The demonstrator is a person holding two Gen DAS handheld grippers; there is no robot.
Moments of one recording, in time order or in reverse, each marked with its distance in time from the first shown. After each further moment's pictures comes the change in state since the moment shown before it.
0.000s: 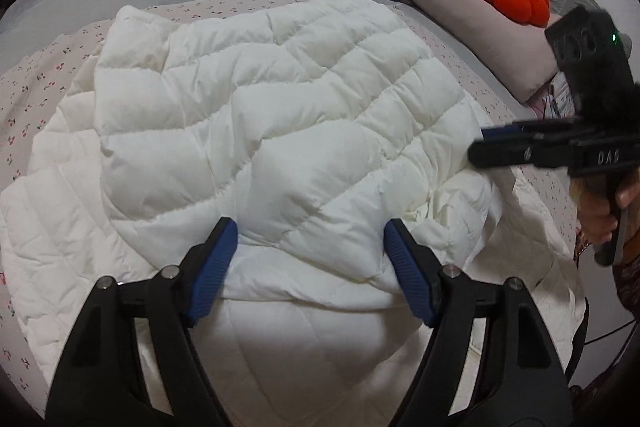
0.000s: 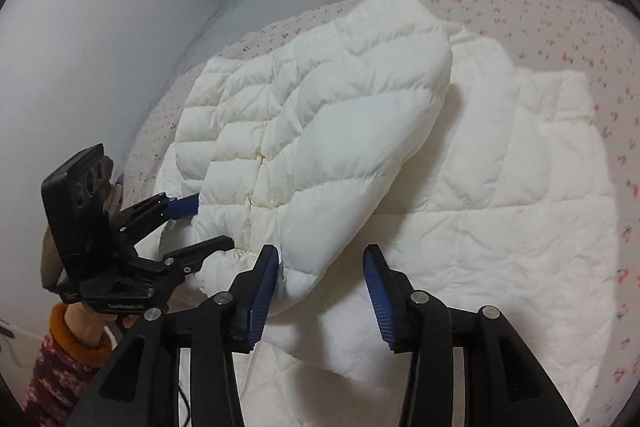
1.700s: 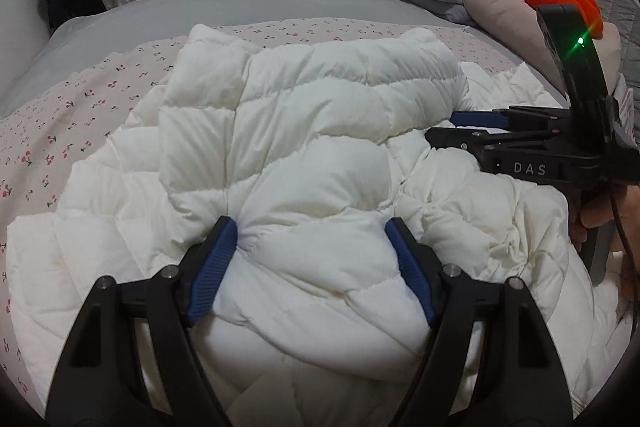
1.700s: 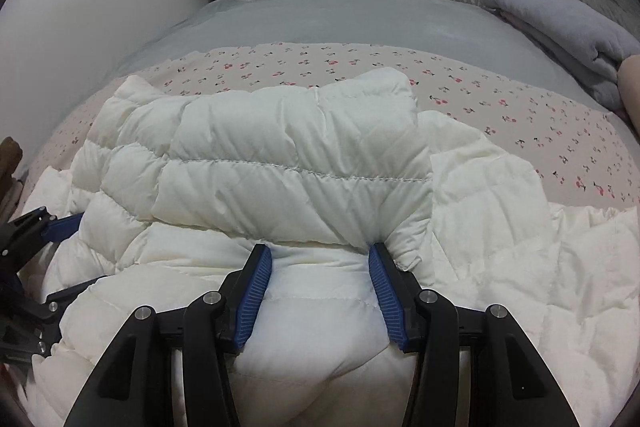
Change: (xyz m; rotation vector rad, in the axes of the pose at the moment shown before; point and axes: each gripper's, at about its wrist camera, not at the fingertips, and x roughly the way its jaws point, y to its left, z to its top) left arm 0.046 0.044 0.009 -0.024 -0.142 0.247; right arm 0.114 -0.018 0.051 -0.159 -0.177 -0.283
